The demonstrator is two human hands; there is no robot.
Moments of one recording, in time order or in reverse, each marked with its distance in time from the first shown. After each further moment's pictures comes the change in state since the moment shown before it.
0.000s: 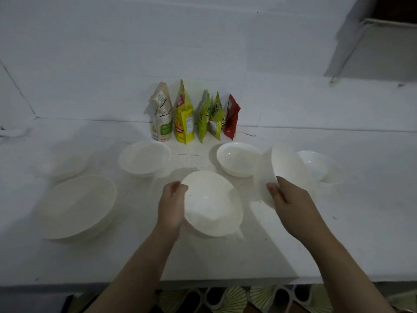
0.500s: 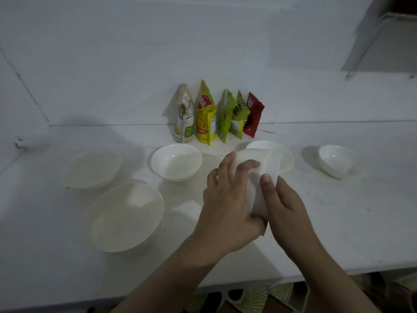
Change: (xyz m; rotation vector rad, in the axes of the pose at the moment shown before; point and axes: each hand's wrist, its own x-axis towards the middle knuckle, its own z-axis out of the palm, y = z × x) left_hand -0.045 0.072 -0.068 0.782 -0.454 0.834; right_hand -0.033 -0.142 0.082 0.681 0.116 0.045
